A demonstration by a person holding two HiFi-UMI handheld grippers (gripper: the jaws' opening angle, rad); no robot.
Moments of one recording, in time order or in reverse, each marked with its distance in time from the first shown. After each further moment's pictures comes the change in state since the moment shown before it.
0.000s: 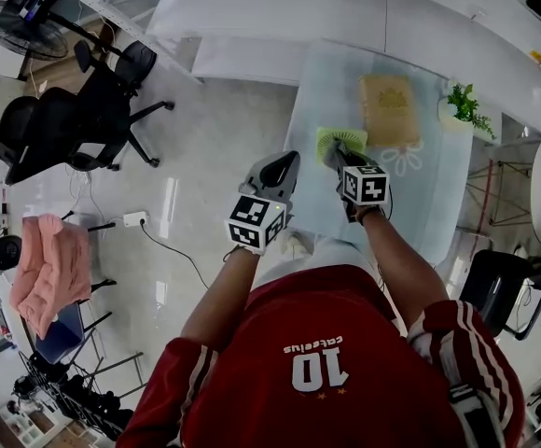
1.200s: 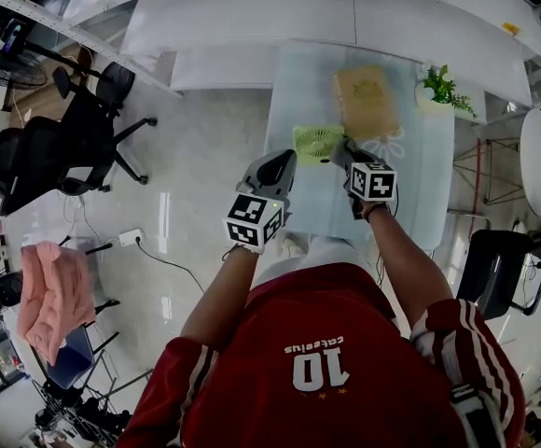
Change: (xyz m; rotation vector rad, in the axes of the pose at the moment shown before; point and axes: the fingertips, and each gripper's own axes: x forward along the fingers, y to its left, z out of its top) left arm 0.031 -0.031 -0.001 0.011 0.015 -0.085; right arm -0.042 -0.068 -0.006 0.086 -0.030 -0.122
